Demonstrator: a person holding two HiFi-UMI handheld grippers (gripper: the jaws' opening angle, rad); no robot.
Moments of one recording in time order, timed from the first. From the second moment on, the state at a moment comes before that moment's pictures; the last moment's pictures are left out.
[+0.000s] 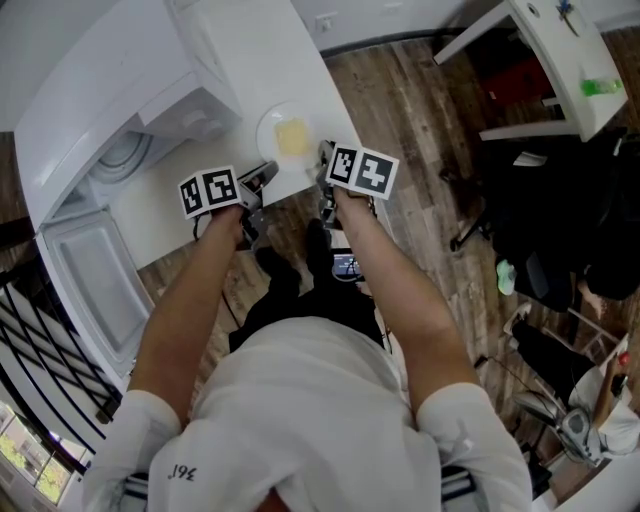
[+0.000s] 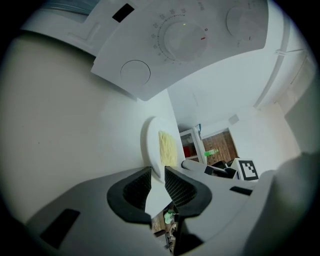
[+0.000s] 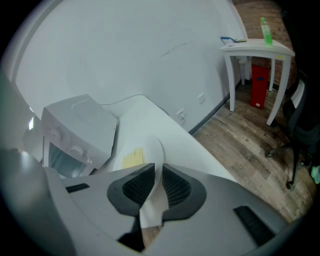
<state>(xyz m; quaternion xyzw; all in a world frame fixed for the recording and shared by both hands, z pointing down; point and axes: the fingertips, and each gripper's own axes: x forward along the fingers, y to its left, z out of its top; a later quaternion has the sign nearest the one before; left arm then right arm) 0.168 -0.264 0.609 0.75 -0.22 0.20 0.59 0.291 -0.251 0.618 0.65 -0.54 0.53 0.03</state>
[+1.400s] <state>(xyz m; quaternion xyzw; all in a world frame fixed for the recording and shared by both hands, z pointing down) 0.155 -0.245 0.467 0.86 -0.15 0.07 0.48 0.290 -0.233 0.503 0.67 -0.62 0.41 0.02</state>
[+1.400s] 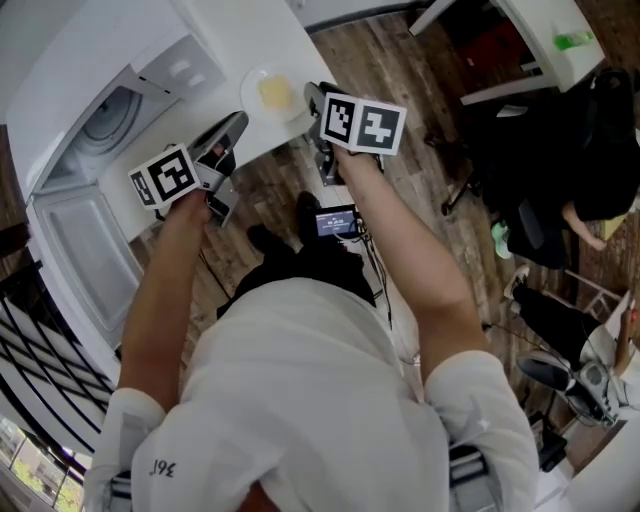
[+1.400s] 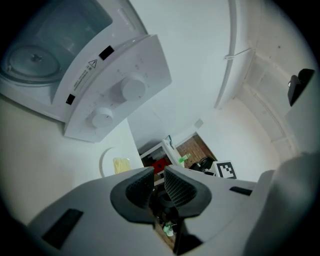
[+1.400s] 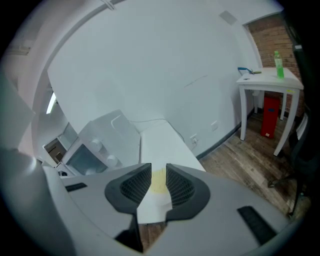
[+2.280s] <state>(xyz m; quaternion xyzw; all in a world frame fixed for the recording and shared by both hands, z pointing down) 0.102 -0.188 0.362 0.91 -0.10 0.00 0.41 0.250 -0.165 0.393 0.66 -0.65 0.36 -0.06</state>
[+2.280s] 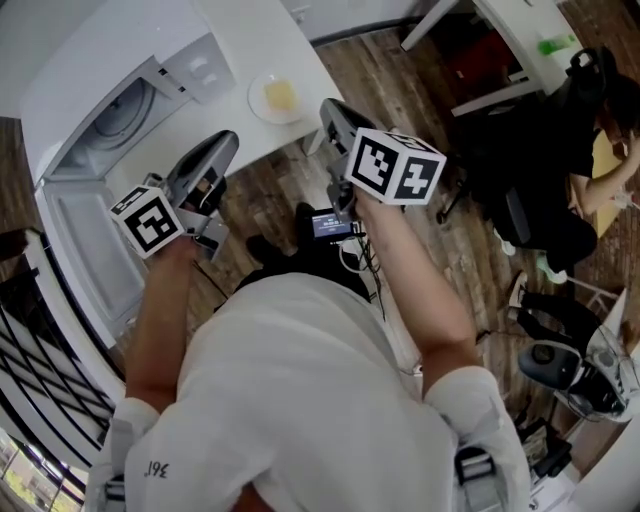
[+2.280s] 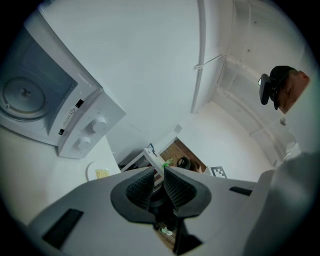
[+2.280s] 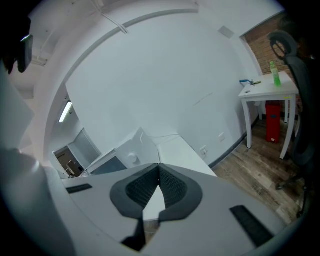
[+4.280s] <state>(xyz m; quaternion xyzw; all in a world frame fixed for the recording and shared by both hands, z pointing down) 0.046 -0.125 0.369 0.91 -0.07 0.04 0.42 0.213 -0.092 0.357 0.67 -0.68 0.31 -0.04</state>
